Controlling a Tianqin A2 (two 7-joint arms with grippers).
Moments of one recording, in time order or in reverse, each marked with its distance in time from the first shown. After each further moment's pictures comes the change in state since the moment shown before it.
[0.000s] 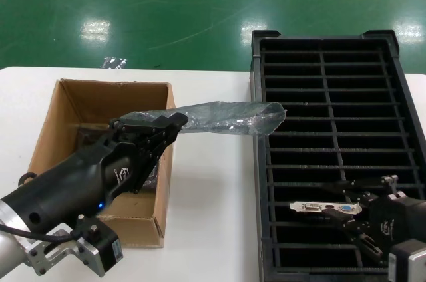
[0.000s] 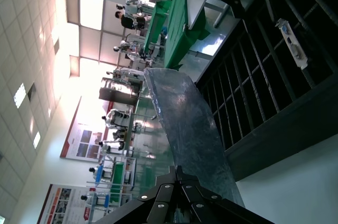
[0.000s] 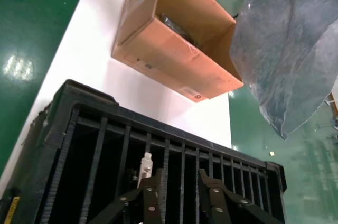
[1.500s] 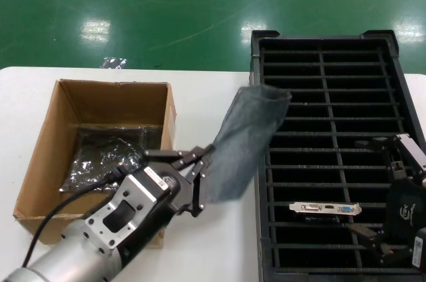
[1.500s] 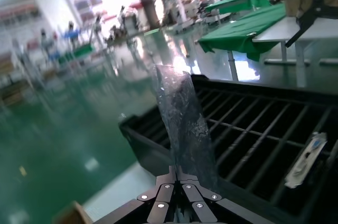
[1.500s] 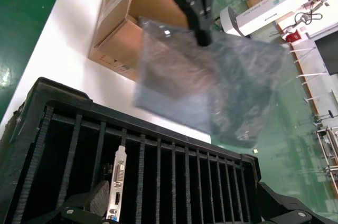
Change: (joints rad) left arm -0.058 0.691 -0.184 -0.104 0.844 0.439 -1.213; right arm -0.030 0.056 0.088 -0.002 0.131 0.047 -0.033
